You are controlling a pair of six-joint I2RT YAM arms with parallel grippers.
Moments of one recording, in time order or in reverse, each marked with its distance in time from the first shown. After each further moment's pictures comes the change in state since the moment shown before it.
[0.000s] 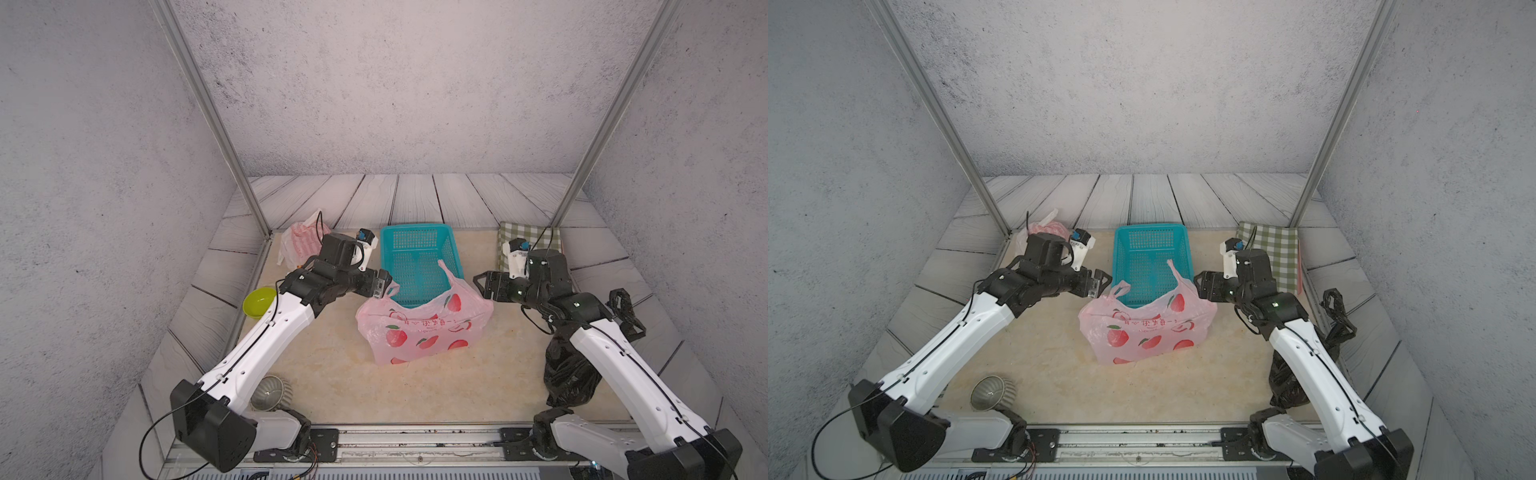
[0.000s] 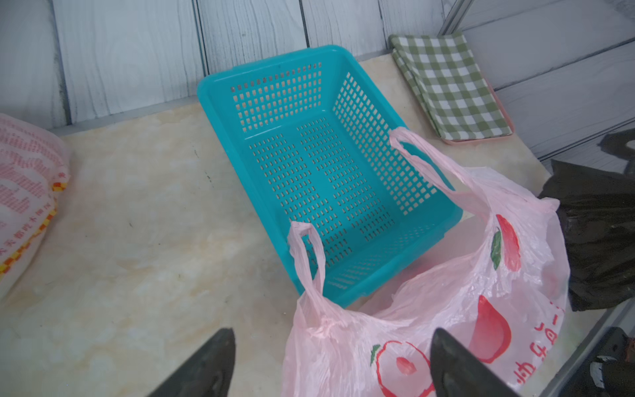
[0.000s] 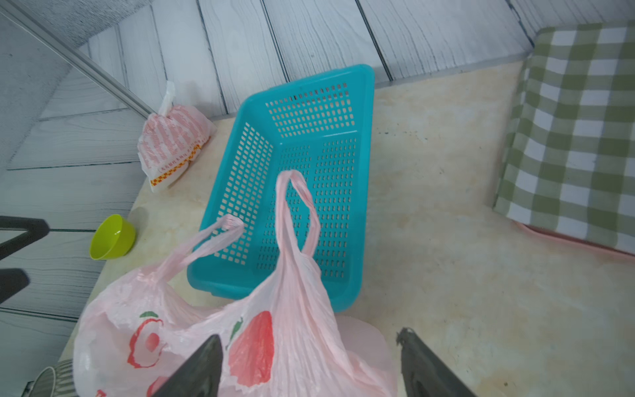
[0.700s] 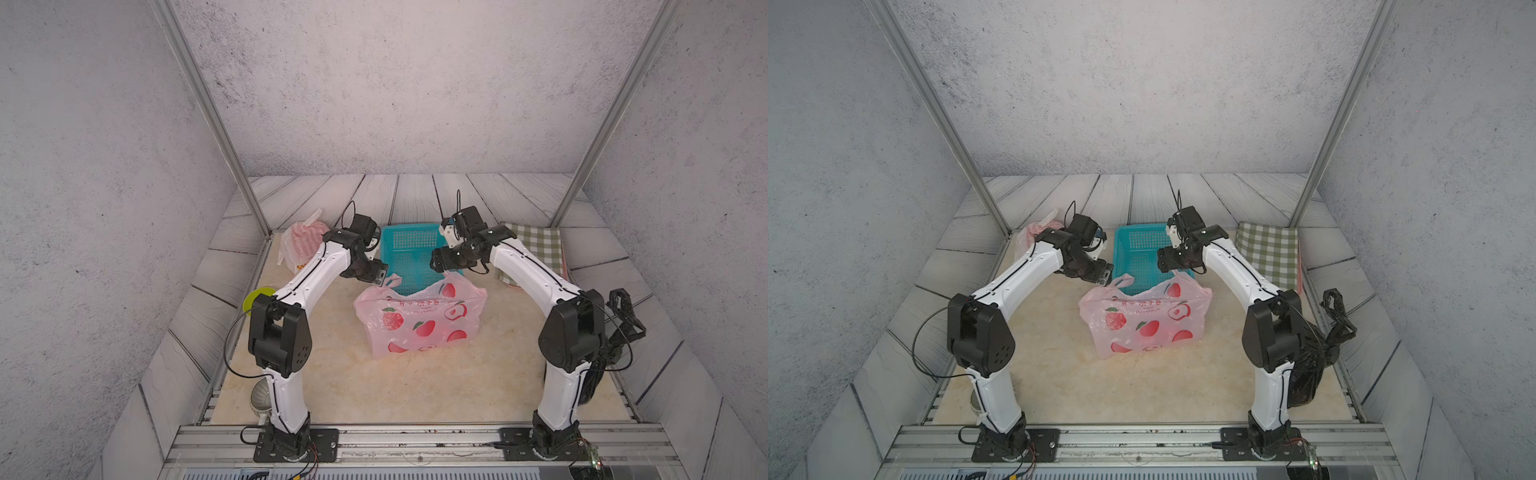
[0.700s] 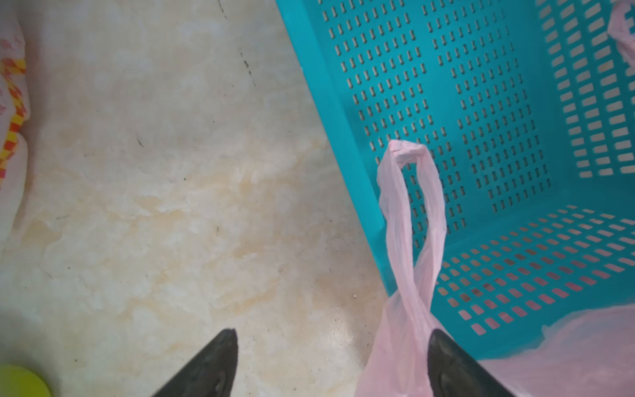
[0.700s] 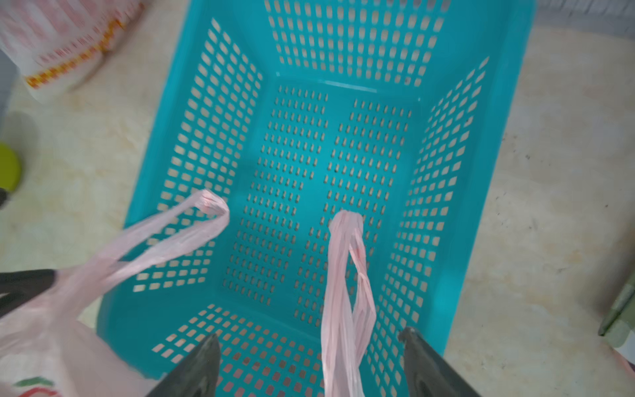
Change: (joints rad) left arm 0.074 0.500 0.351 -0.341 -0.079 0.049; right arm 0.146 0.797 0.681 -0.307 0.085 -0.203
